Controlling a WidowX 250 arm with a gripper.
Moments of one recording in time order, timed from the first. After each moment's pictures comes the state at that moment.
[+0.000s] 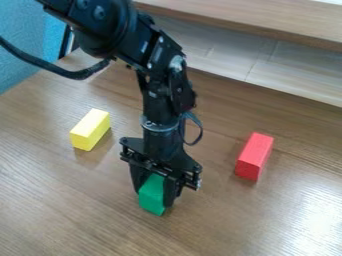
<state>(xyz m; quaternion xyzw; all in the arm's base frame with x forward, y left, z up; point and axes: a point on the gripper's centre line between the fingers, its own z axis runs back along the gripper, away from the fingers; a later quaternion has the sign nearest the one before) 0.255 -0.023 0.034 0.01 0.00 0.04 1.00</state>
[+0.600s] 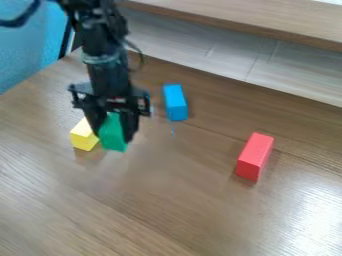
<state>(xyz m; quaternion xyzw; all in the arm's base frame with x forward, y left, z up) 0.274 0.062 0.082 -0.02 -0.04 0.17 0.99</state>
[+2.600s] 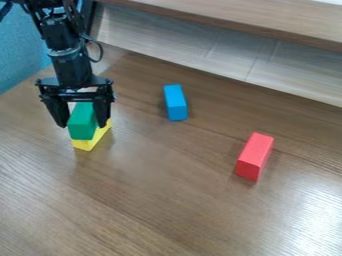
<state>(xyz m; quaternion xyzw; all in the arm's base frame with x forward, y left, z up) 0.279 0.120 0.066 -0.03 -0.03 0.22 0.97</state>
